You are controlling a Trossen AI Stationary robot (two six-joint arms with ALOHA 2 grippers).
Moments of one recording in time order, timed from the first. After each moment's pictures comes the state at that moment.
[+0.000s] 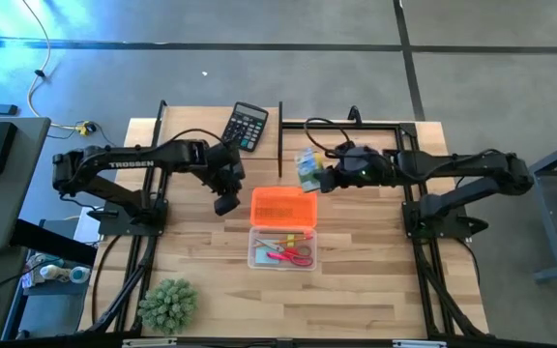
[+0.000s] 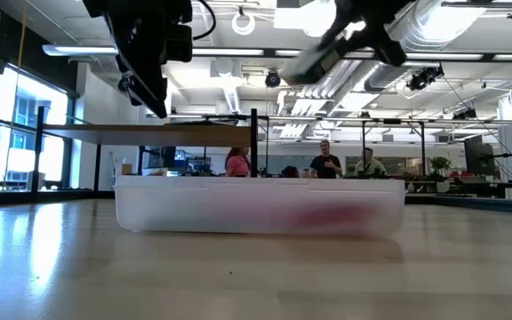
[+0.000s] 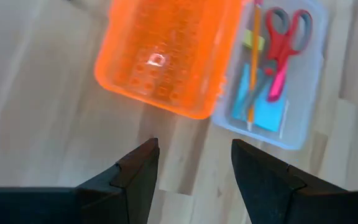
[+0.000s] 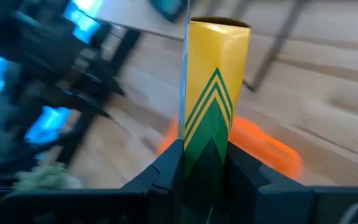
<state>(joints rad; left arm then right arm) 0.36 1.33 1.02 -0.81 0.27 -0.14 -0.04 1.22 1.07 -0.50 0.23 1.00</state>
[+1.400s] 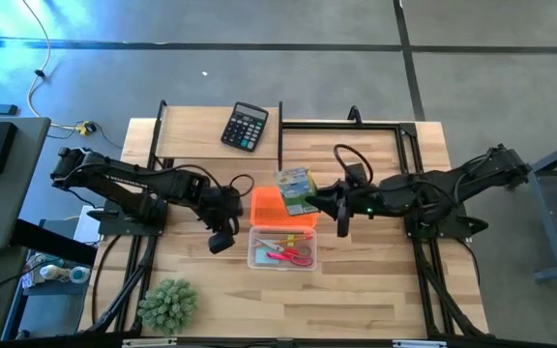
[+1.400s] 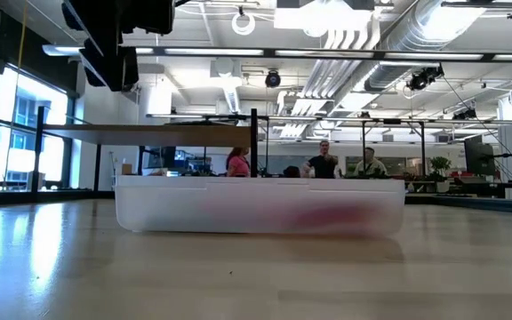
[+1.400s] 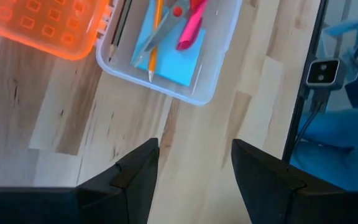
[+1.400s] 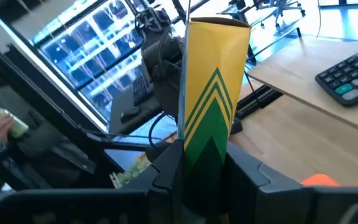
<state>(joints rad) -0.02 1.33 1.02 -0.79 0.26 -0.55 0.36 1.22 1.19 -0.14 0.48 0.63</state>
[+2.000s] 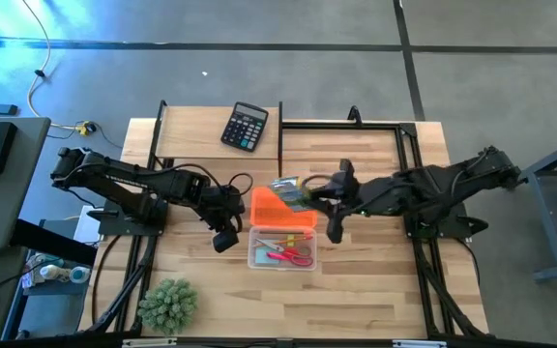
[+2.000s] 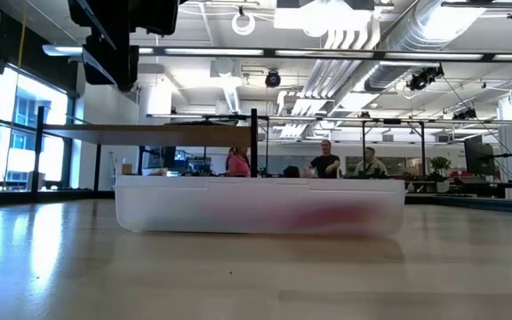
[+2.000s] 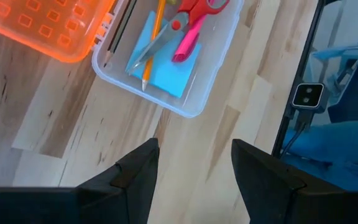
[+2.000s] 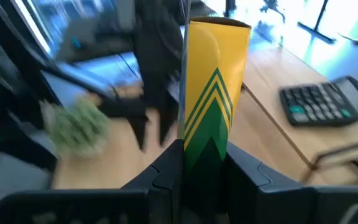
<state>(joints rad) -0.02 1.33 1.02 -0.75 0.25 -0.66 0.35 1.35 1.46 -0.53 0.49 0.31</state>
